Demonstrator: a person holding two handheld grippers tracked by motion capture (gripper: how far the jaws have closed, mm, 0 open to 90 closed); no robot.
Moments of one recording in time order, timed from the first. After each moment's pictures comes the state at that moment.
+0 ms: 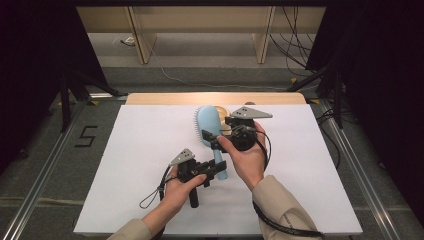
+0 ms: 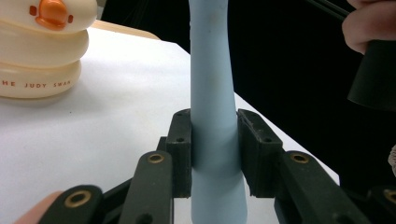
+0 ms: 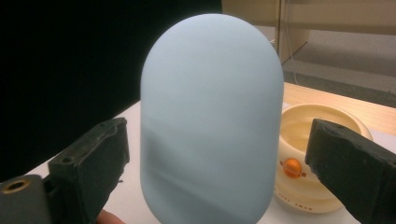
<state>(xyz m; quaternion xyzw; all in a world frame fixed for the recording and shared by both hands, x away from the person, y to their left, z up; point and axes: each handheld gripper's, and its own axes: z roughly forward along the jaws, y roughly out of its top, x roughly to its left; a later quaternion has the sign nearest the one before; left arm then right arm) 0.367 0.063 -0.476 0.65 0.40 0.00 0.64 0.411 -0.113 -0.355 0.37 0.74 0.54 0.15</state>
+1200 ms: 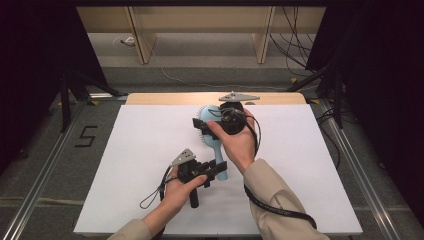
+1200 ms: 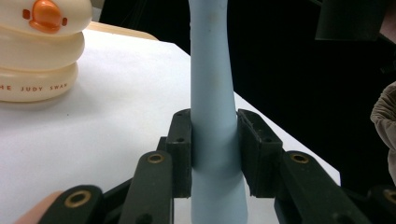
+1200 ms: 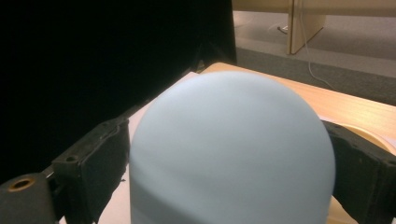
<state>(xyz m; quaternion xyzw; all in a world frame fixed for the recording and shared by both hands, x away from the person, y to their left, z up) 0.366 0.062 -0.475 0.66 0.39 0.01 0.64 0.447 -0.090 -0.341 0.38 0.75 0.53 0.11</state>
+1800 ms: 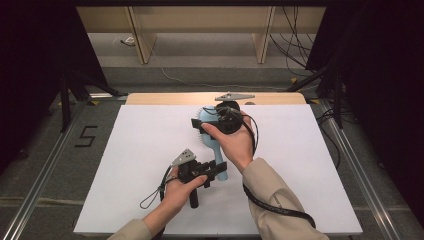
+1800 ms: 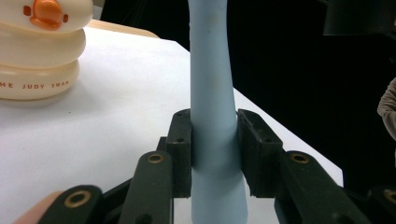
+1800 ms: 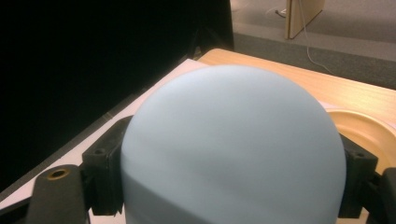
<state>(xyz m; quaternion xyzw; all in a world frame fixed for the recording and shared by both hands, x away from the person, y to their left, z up) 0.366 0.061 -0.477 0.66 0.39 0.01 0.63 0.449 -0.082 -0.342 0.39 0.76 0.50 0.10</state>
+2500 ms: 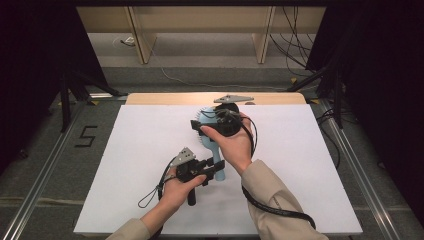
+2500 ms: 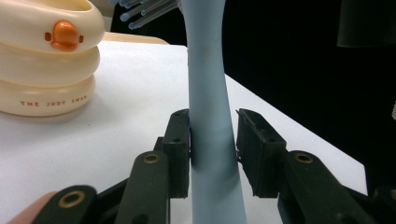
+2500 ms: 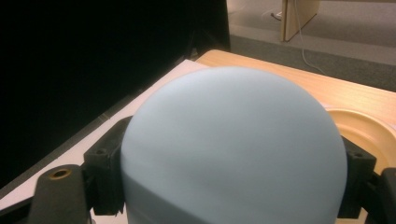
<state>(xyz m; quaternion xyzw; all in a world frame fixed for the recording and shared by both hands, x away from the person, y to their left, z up) 0.367 0.065 -0.472 0.68 0.38 0.05 0.63 0.442 -0.080 -0.343 0.39 0.76 0.50 0.11</state>
